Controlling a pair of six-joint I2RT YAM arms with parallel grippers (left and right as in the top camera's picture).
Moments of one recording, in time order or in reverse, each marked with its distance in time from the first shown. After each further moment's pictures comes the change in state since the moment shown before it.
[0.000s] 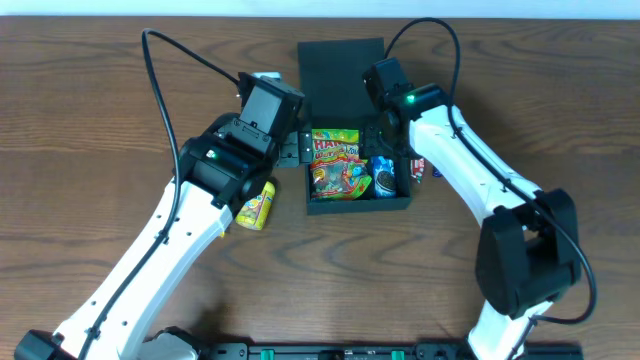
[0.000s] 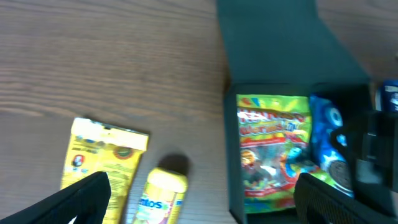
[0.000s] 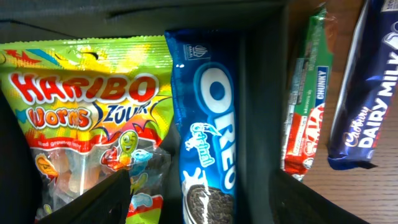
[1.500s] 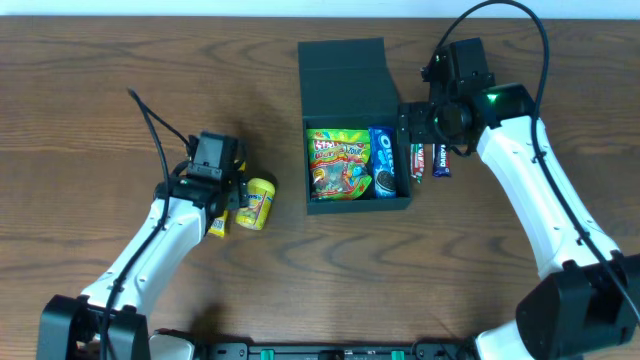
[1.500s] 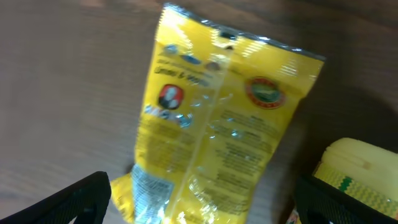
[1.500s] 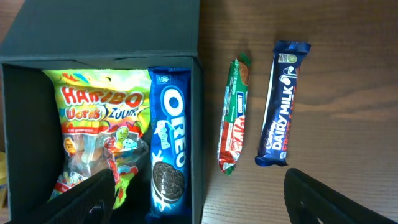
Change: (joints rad) left arm 0.299 0.003 -0.591 0.358 -0.014 0.194; right arm -0.174 -0.234 -0.037 -0.010 -0.116 -0.198
